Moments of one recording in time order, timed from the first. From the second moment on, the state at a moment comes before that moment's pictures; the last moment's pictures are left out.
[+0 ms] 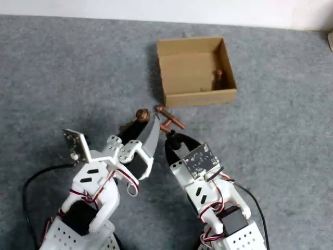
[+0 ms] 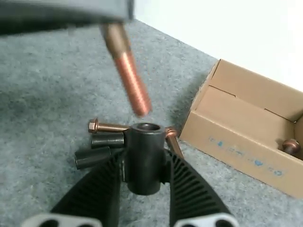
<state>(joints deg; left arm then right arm) 27.5 -98.4 84.0 25.3 38.1 -31.6 -104.5 95.6 32.3 14.5</state>
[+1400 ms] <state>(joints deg) 28.2 -98.5 87.4 26.2 37.9 -34.3 -104.4 95.6 33.2 16.5</state>
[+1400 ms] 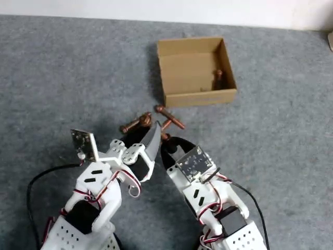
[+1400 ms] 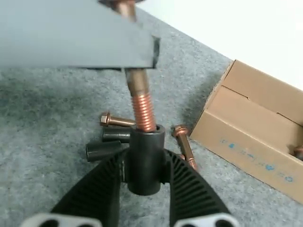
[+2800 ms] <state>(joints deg) 32.9 -61.8 77.2 21.4 37.9 -30.0 -104.2 95.6 33.5 16.7</state>
